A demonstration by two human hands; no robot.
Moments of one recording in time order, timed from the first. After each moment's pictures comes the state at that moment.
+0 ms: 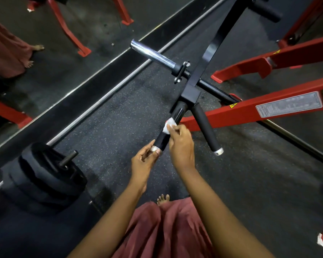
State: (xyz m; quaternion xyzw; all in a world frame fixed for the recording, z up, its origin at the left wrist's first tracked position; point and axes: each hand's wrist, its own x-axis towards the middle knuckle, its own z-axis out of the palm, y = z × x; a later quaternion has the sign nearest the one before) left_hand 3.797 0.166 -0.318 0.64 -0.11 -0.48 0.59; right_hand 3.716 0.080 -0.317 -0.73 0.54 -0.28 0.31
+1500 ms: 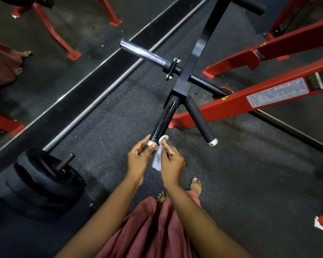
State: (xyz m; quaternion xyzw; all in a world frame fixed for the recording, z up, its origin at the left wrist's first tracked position) left_hand 3.803 0.166 -0.327 0.63 -0.13 -0.49 0.58; right_hand 3.725 0.150 -0.340 -0.44 0.60 -0.43 0.51
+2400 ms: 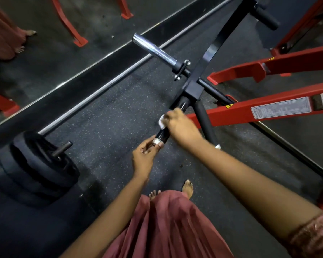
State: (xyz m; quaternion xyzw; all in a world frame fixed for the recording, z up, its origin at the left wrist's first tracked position) left_hand 3.795 0.166 -0.335 0.68 -0.13 -0.41 0.60; right_hand 3.724 0.048 -0.260 -0.95 0.28 0.05 0.09
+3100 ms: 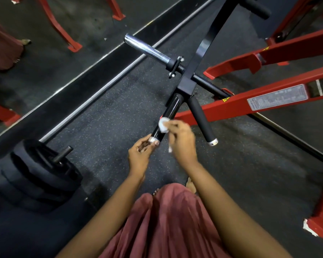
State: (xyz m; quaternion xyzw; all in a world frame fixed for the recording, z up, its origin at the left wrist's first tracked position) left_hand 3.801 0.167 -0.335 0.68 -0.15 -0.42 0.58; right_hand 3.701 0.092 -0.301 -0.78 0.47 -0.30 0.29
